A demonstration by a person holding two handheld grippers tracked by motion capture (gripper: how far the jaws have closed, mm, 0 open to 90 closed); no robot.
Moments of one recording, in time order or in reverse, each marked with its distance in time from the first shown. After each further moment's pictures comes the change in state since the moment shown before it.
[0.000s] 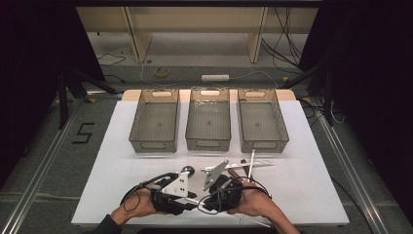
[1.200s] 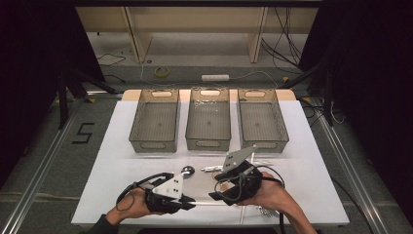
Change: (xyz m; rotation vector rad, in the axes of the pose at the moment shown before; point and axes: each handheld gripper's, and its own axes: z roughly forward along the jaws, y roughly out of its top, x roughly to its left) left arm -0.003 0.002 -0.022 -0.064 -0.042 0.019; right arm -0.001 -0.003 -0.066 -0.210 -0.102 0.084
